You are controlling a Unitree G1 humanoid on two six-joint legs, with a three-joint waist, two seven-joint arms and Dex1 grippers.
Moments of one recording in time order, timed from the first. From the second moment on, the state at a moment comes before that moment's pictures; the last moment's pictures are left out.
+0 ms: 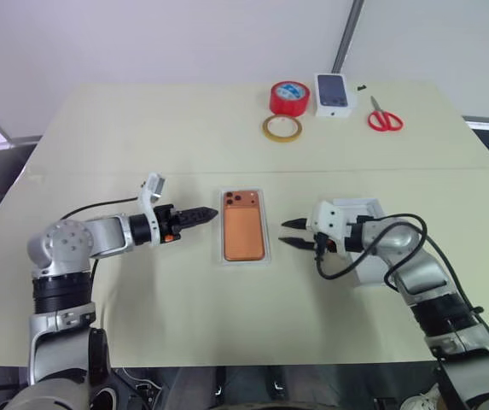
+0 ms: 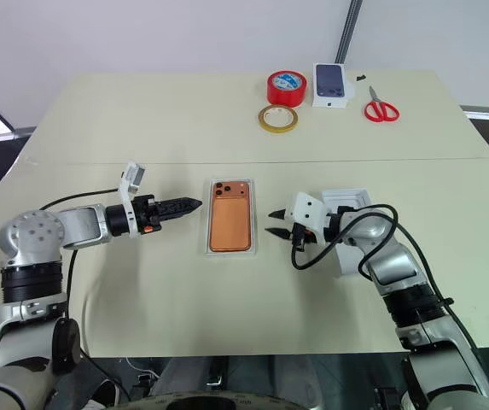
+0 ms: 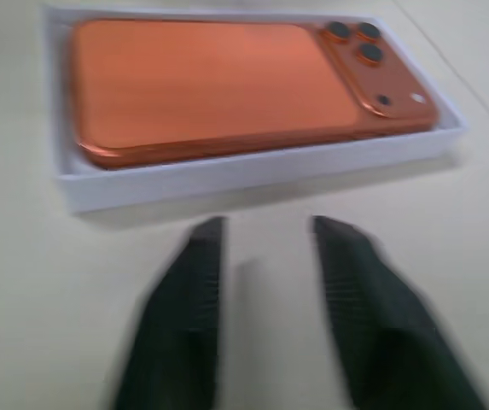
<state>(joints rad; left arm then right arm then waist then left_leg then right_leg) -0.54 0.46 0.25 0.07 -0.88 1.28 -0.48 -0.44 -0.61 0.21 0.13 0.04 0.06 0.98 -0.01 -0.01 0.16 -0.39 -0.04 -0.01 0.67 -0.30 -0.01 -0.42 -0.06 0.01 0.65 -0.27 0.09</state>
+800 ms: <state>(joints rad) -0.52 0.32 -0.16 0.08 -0.51 0.91 -0.70 -0.29 -0.67 0.16 -0.02 0.02 0.12 0.99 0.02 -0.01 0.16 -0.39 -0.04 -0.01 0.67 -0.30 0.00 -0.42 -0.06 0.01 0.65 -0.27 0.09</state>
